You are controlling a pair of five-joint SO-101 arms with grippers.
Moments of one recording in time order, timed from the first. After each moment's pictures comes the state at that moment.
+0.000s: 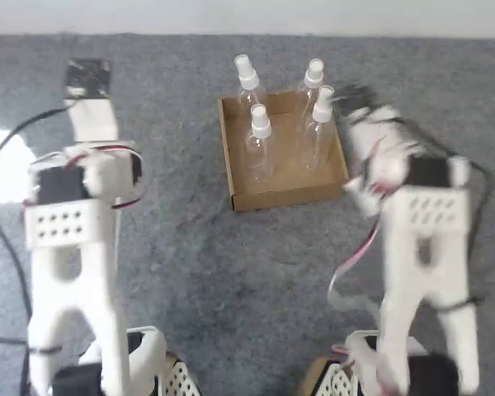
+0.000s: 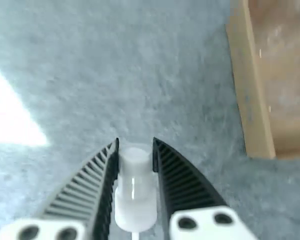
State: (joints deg) left arm -14.0 -28.5 23.1 73.6 0.0; right arm -4.8 -25.5 17.8 79.8 34.3
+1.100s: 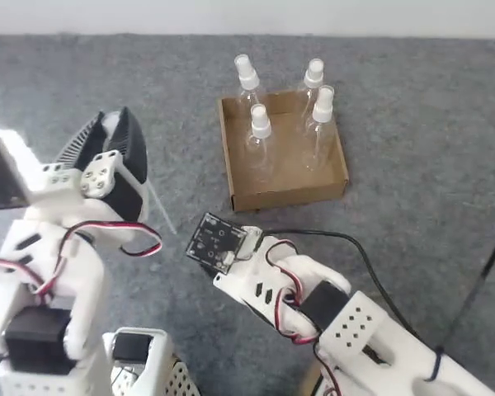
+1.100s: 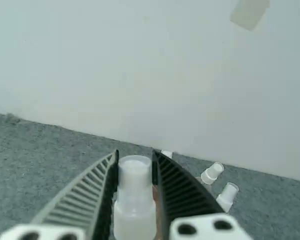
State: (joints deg) left arm -1.8 -63.3 23.7 64.5 22.8; right arm -52.6 -53.9 65.3 32.8 17.7
